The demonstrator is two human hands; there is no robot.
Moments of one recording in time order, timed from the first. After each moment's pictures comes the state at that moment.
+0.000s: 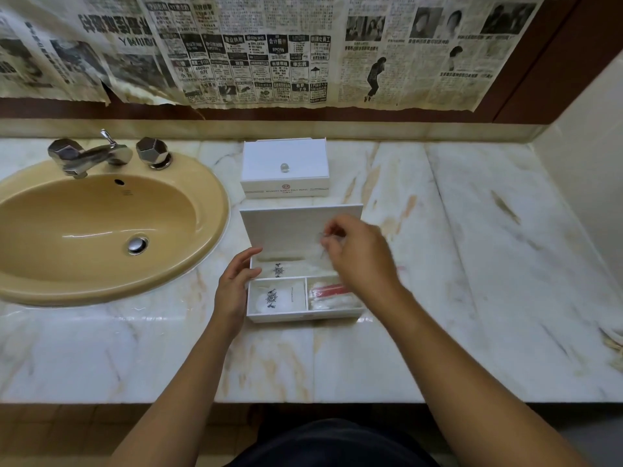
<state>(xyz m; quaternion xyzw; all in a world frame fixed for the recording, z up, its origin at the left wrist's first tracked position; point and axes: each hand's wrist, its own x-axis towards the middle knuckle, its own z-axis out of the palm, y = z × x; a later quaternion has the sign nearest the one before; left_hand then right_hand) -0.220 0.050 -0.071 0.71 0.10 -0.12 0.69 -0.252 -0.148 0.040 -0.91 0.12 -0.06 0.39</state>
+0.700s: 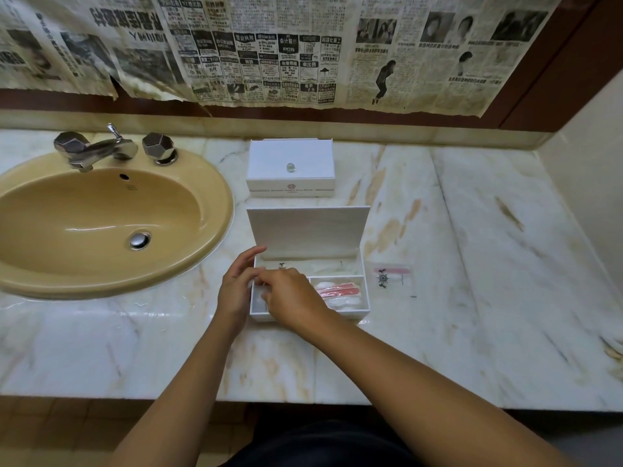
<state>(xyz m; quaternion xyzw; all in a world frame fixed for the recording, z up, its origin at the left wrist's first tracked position) -0.222 0.048 -0.066 0.69 0.11 -0.12 0.71 -0.252 -0.063 -0.011 -0.93 -0.05 0.15 0.34</state>
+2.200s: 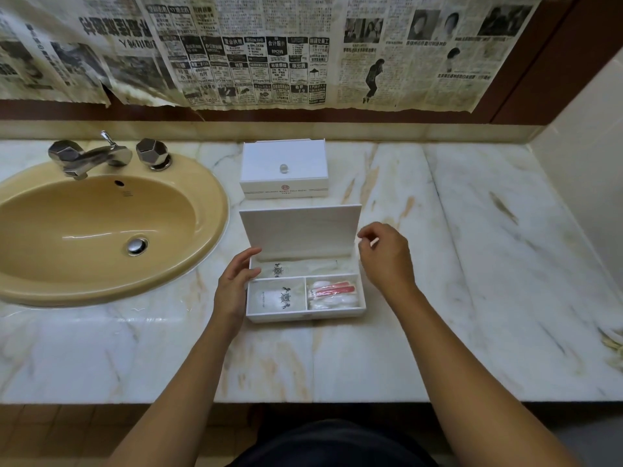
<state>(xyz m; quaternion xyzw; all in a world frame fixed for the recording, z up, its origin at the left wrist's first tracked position) -0.217 0.057 -0.080 0.72 0.10 -0.15 0.68 -0.247 -0.195 -0.014 -0.89 0.21 -0.09 0.39</state>
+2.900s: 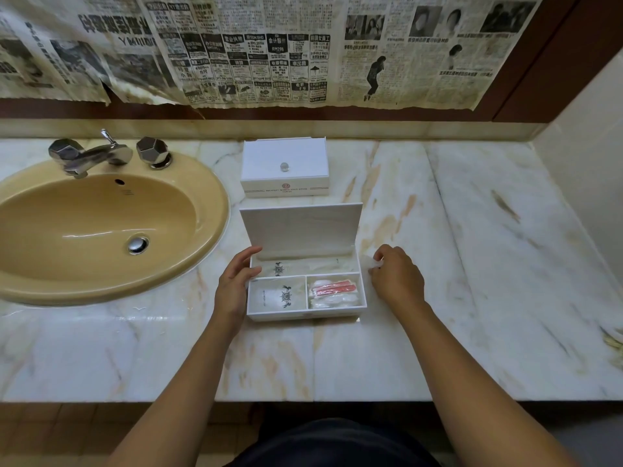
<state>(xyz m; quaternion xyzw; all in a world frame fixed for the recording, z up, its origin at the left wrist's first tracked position) -0.217 0.056 -0.082 0.72 0.10 -0.14 0.68 -0.263 -0.212 -0.047 -0.94 0.25 0.05 0.23</state>
